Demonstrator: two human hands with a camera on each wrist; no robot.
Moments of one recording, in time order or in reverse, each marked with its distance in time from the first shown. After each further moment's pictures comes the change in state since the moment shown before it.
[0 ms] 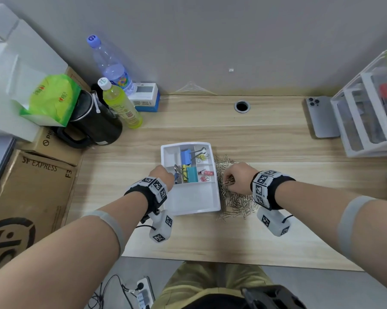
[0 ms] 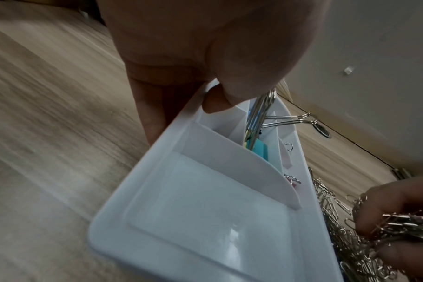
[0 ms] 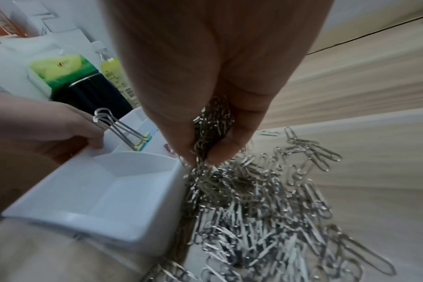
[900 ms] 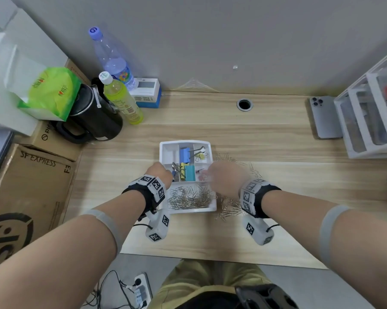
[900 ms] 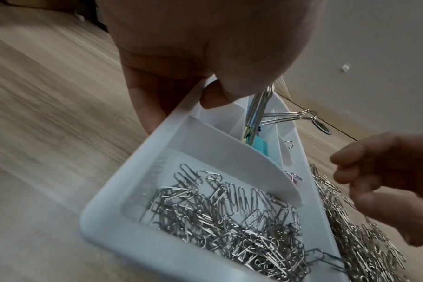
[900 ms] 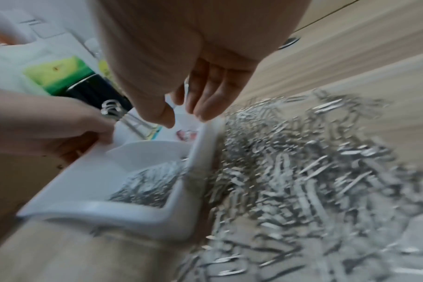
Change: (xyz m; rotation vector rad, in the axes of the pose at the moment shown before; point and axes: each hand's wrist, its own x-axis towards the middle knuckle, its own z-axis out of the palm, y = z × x) left_hand -0.001 -0.007 -0.005 0.025 0.044 0.016; right_hand 0.004 -0.030 0.023 0.218 0.204 -0.068
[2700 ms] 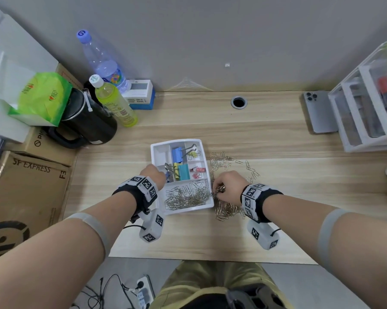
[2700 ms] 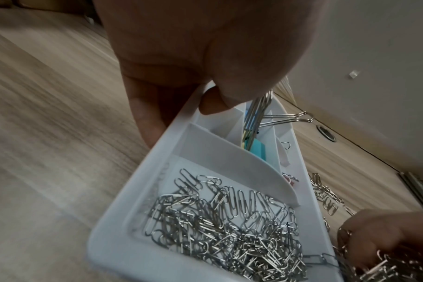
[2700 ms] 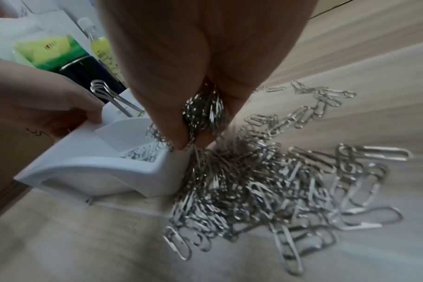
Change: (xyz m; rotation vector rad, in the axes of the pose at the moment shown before) left_hand 0.008 -0.003 -0.003 -0.046 -0.045 -0.036; right_hand -0.010 0.023 0.011 -0.061 -0.173 0.061
